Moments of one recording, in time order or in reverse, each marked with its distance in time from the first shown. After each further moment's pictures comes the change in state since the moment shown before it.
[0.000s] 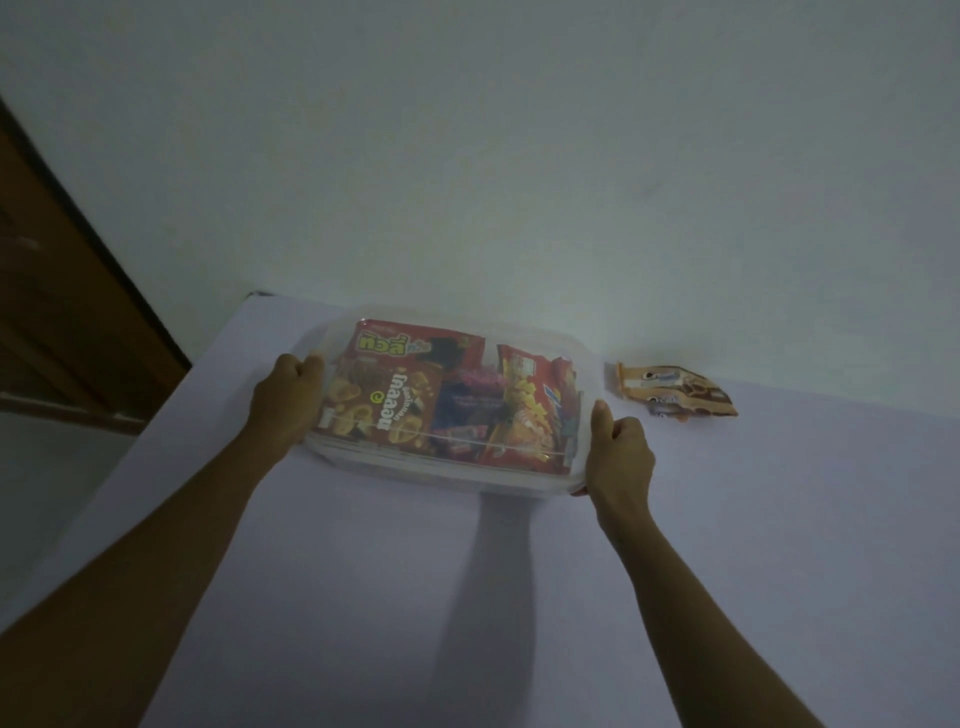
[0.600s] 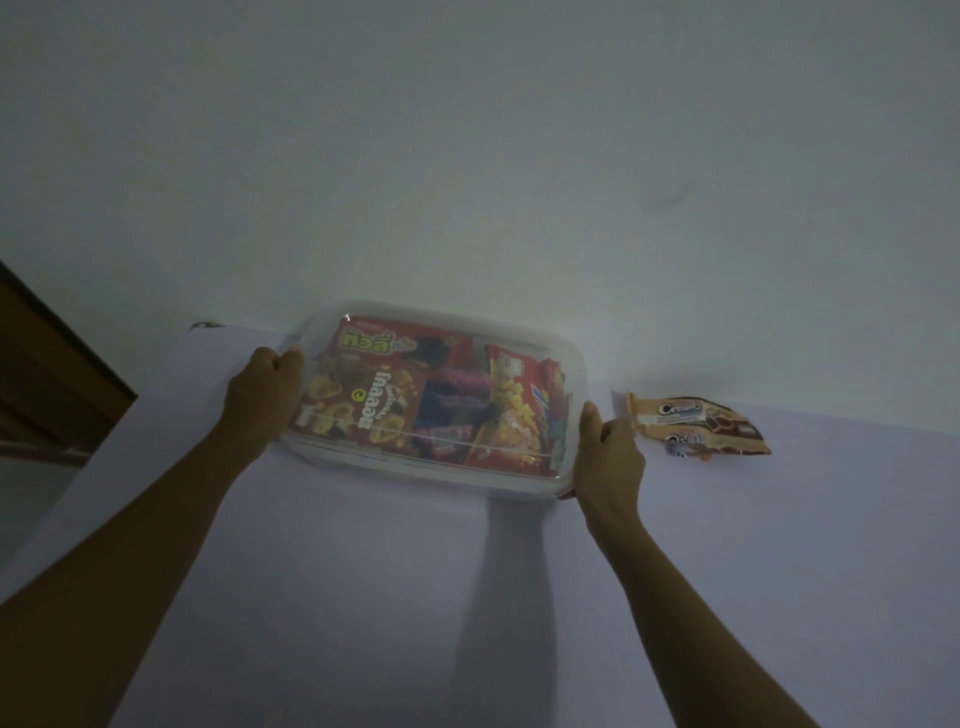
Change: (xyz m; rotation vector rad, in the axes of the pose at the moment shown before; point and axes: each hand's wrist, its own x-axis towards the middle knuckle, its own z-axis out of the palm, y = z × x) left_hand 0.092 0.021 0.036 0.077 0.051 0.024; right_hand 0.082 0.000 0.055 0.019 0.045 0.006
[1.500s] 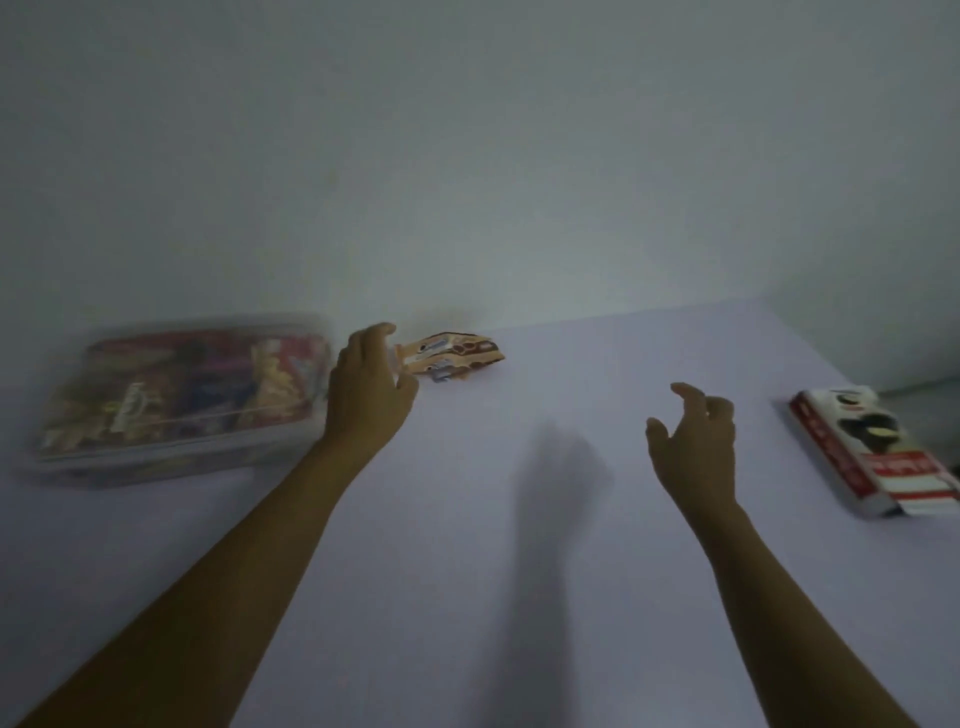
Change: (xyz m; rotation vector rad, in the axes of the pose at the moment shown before) left_hand -0.260 0.177 0.135 -0.019 -0.179 0.840; right_hand -0.041 0.119 -0.346 -0.512 0.451 -0.124
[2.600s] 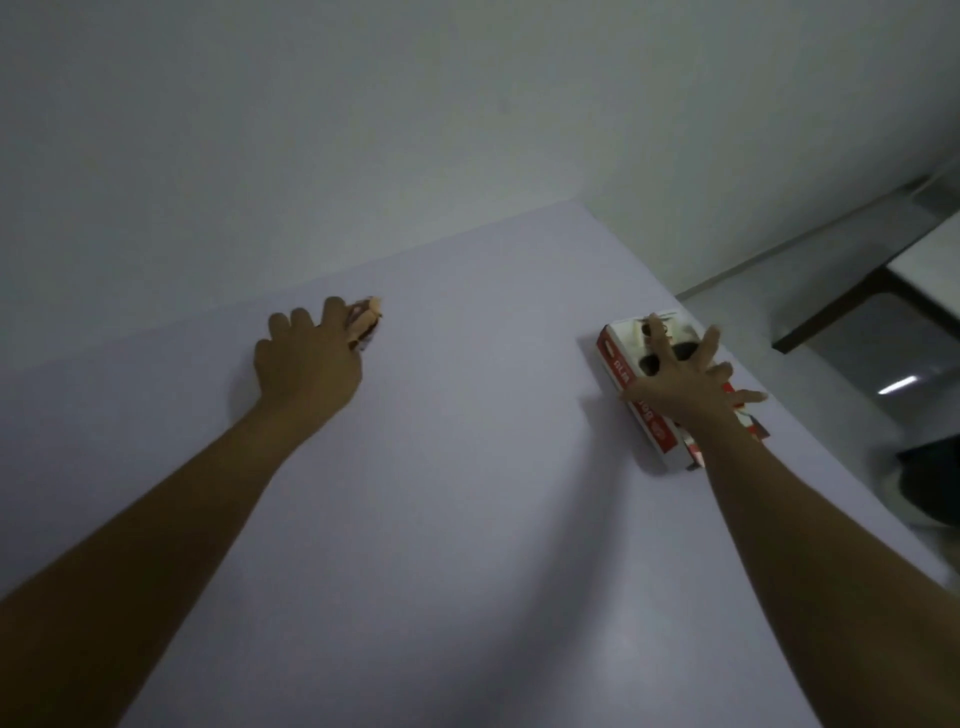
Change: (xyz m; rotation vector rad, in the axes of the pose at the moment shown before) left_hand 0.069 0.187 0.269 0.480 -0.295 0.154; right_hand 0.210 0.295 -0.052 -0.475 -0.446 0.397
